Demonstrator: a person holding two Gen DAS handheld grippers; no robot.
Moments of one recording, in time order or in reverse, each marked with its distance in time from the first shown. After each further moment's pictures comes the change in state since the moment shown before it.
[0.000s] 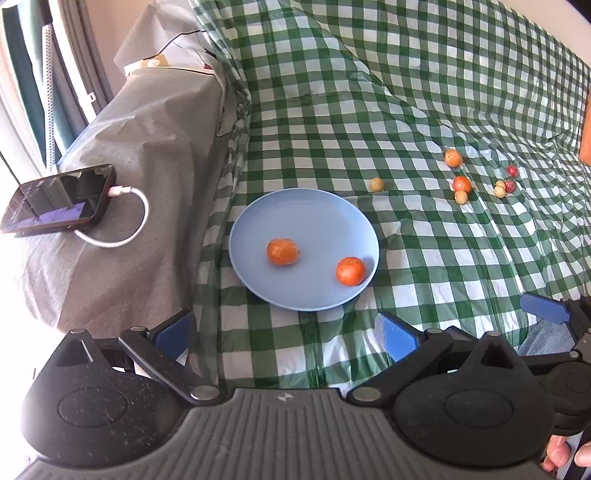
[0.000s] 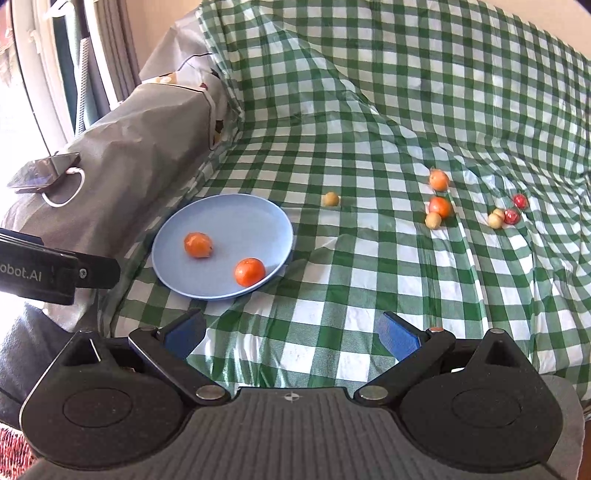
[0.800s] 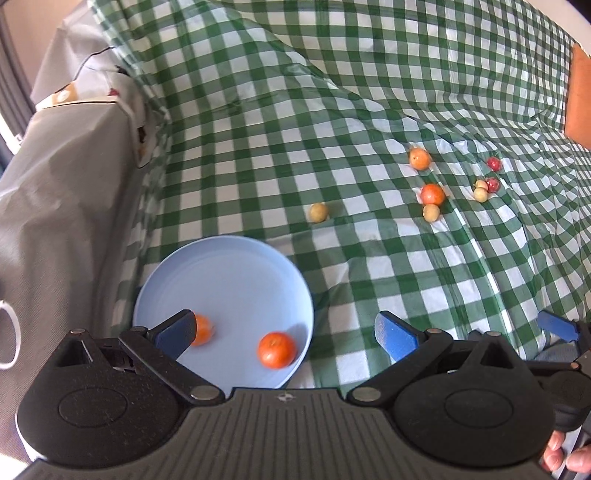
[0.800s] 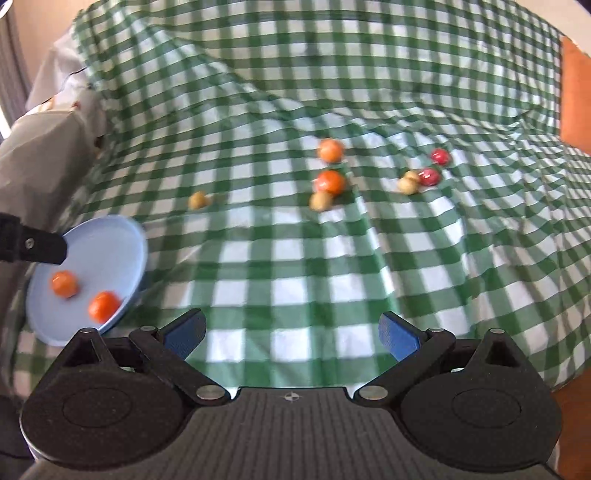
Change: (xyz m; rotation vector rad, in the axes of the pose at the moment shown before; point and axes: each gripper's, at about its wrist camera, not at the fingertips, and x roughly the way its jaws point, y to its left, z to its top) left arm 0.085 -0.088 0.082 0.110 0.032 -0.063; right arm 0.056 -0.112 0.009 0.189 0.020 -0.202
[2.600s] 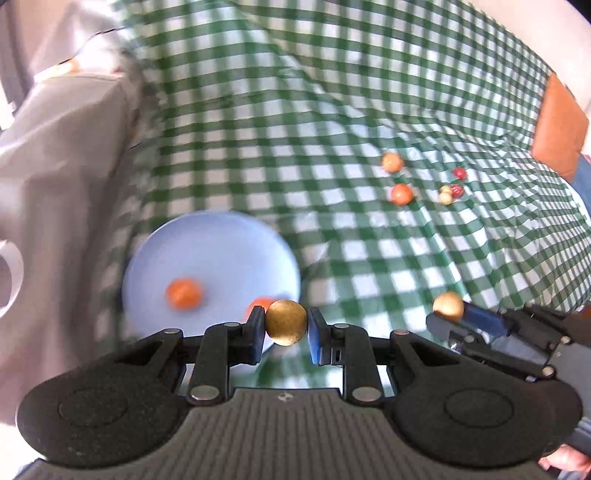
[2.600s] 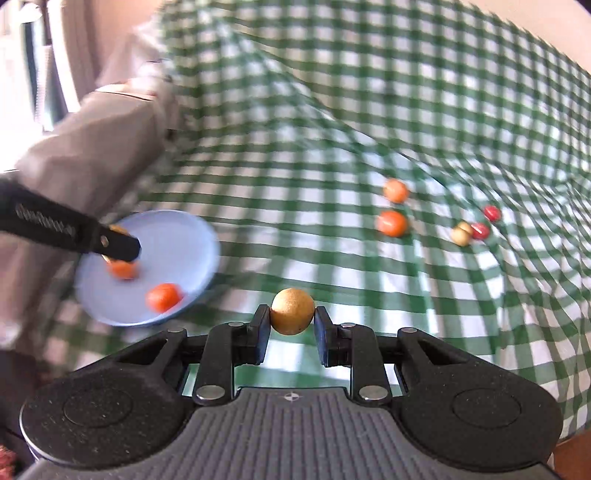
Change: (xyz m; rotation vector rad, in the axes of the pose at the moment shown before) left arm -0.046 0.038 -0.052 -0.070 -0.023 -0.134; right arm -0.042 0.049 -0.001 -0.213 -0.063 0.162
